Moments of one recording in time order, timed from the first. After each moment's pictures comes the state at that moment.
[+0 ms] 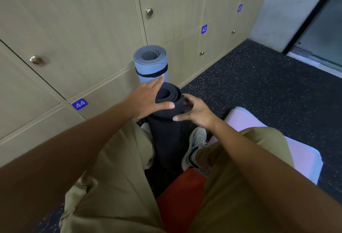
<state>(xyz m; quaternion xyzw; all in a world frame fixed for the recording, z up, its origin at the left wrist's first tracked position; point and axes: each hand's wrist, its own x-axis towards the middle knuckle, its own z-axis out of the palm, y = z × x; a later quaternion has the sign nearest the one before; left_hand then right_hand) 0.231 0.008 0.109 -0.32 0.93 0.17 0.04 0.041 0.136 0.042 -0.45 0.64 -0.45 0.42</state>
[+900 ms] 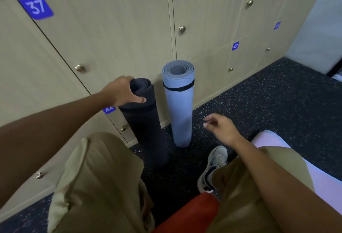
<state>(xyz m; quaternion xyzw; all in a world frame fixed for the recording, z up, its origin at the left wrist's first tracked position) 0.330 -0.096 0.143 -0.53 0.84 0.13 -0.04 0.017 0.113 0.019 -0.51 0.72 -0.35 0.32</state>
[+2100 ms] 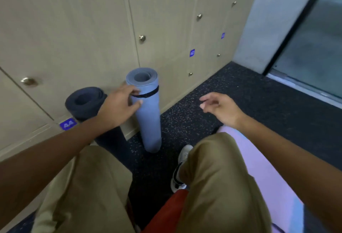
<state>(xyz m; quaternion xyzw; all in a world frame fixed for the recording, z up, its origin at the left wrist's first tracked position) 0.257 -0.020 0.138 -0.33 0.90 0.17 -0.23 -0.039 0.171 0.131 -0.45 0.75 -0.40 0.28</state>
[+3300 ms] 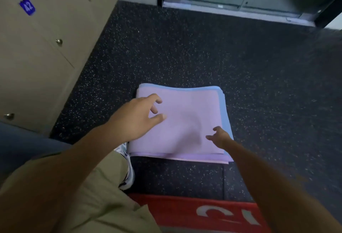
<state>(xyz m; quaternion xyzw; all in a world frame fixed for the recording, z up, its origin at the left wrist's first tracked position) -0.073 0.187 0.030 -0.06 0.94 0.30 0.12 -0.196 0.499 -0.200 0.10 0.89 -0.24 0.37</state>
